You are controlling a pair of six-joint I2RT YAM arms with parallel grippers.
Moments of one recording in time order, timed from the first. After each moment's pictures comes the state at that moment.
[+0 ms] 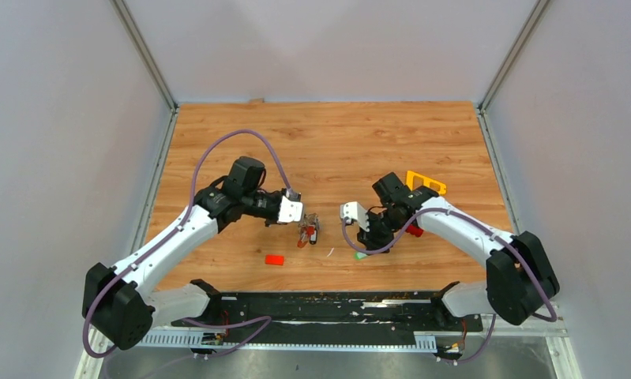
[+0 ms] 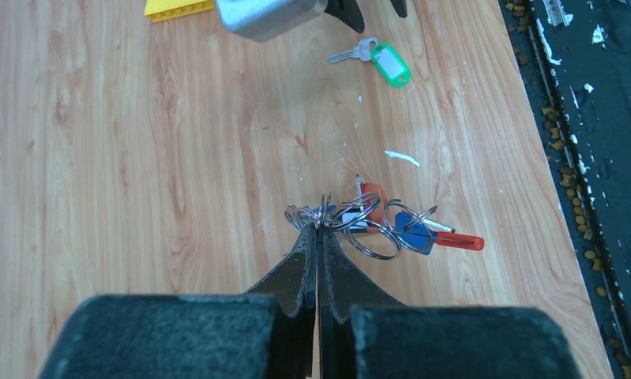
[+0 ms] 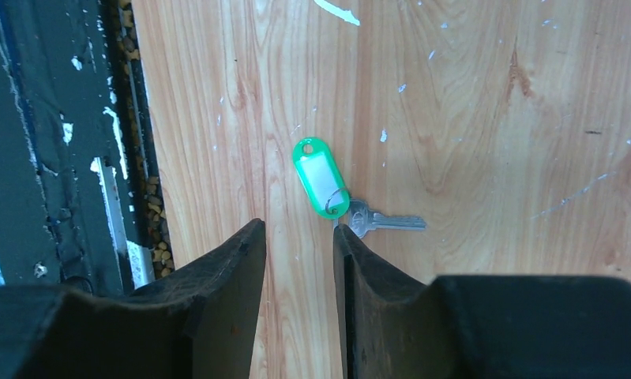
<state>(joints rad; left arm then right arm) -0.57 1.15 0.91 -0.54 0.80 1.02 0.58 1.35 0.86 -0.79 -0.56 -0.85</state>
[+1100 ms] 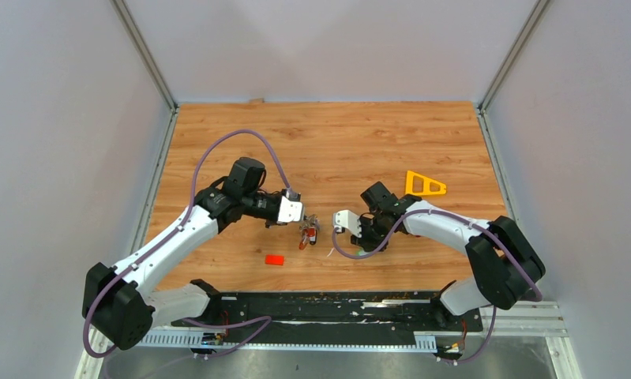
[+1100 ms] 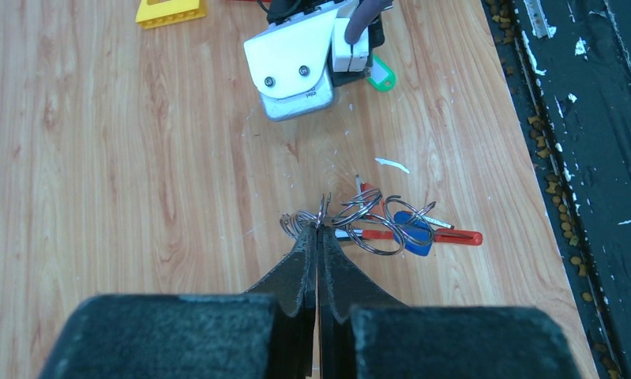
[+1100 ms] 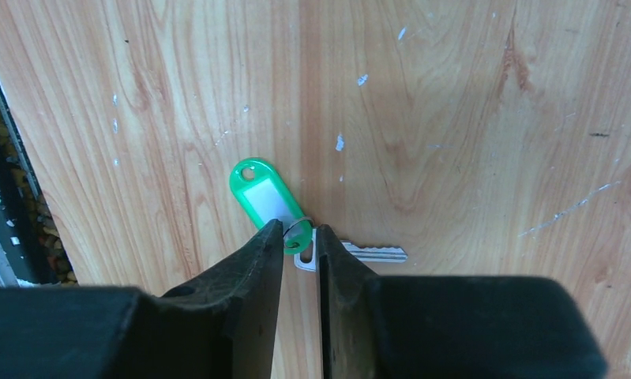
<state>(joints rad) -0.57 1.15 0.90 -0.53 0.83 1.00 0.65 1.47 0.79 -0.58 -0.38 -0.83</state>
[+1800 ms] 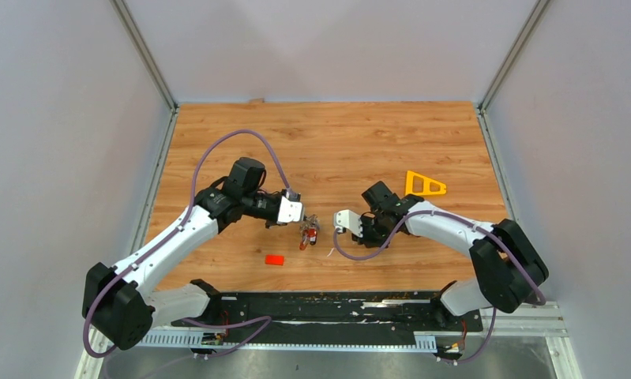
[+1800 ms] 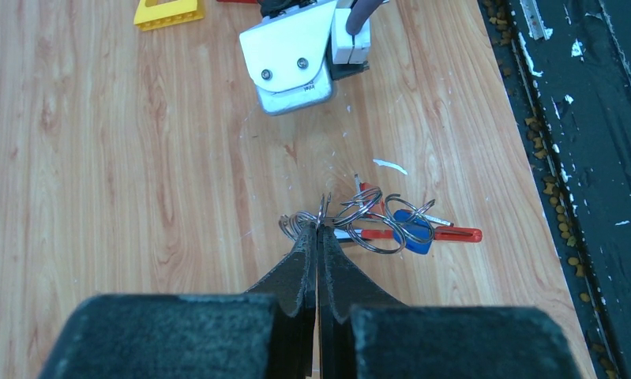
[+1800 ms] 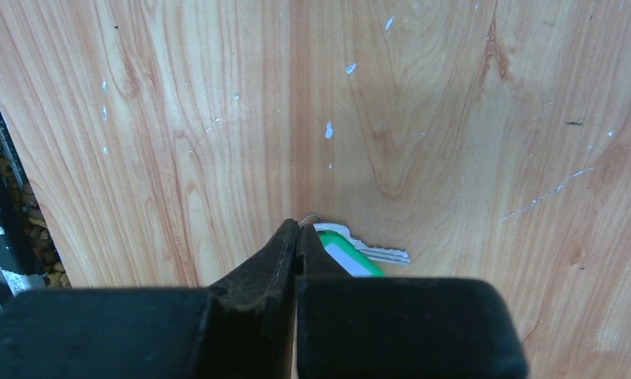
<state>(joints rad) -0.57 1.15 0.90 -0.53 0.84 1.00 0.65 1.45 0.79 -0.59 -0.35 -0.85</state>
